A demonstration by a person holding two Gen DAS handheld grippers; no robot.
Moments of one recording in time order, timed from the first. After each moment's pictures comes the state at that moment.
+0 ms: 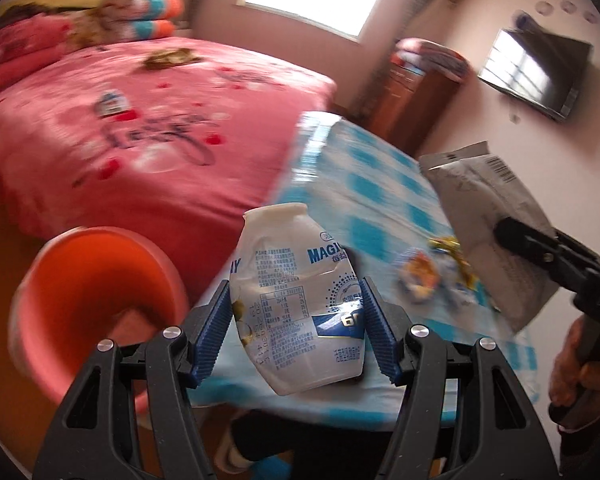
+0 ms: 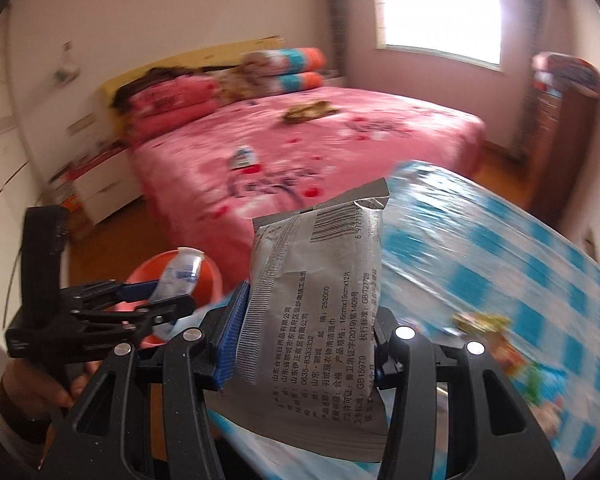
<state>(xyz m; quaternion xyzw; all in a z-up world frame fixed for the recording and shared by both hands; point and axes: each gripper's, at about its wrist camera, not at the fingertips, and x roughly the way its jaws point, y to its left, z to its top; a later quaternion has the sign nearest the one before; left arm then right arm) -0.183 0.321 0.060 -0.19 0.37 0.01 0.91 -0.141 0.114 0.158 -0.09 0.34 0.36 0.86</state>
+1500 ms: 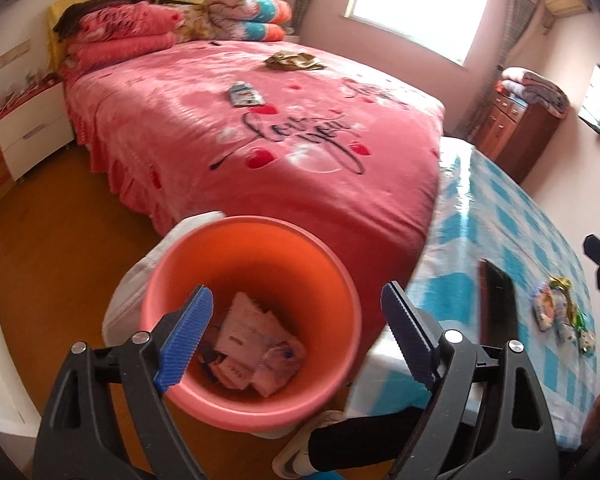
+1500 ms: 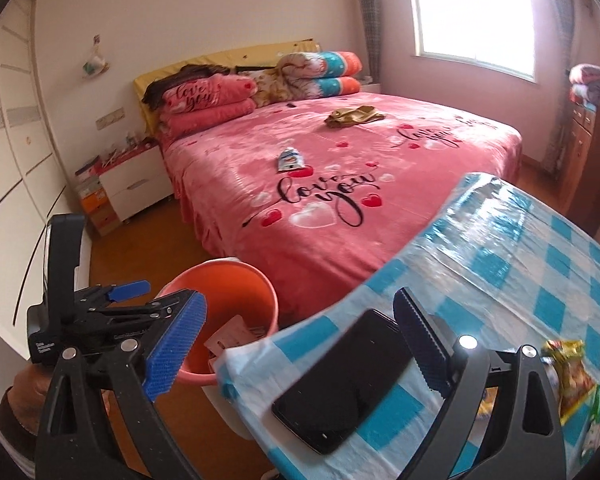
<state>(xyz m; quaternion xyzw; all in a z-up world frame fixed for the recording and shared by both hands) -0.209 0.405 0.036 -0.19 0.37 0.18 0.89 -0.157 0.188 0.134 -0.07 0.32 0.40 0.85</state>
